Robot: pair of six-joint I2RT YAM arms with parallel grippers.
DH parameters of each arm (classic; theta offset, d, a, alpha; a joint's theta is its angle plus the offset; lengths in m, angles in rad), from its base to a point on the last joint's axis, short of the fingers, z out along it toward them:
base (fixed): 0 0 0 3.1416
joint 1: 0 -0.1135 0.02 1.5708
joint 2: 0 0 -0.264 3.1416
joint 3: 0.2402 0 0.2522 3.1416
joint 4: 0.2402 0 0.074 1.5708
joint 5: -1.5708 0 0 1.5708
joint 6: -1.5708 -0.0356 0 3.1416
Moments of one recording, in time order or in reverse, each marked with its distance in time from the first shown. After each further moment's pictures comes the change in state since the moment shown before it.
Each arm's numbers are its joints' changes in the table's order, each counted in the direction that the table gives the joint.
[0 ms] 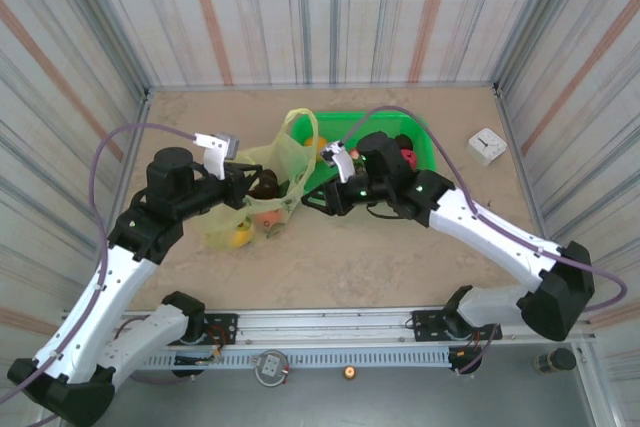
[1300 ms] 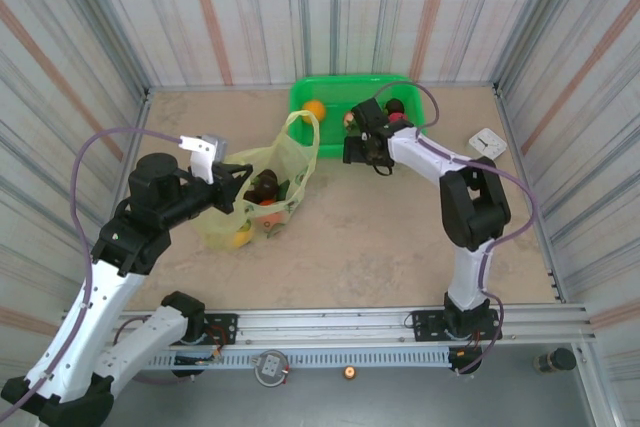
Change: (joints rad) left arm -0.006 -0.069 0.045 0.067 0.027 -0.031; right arm 0.315 0.697 0.420 0.221 -0.608 -0.109
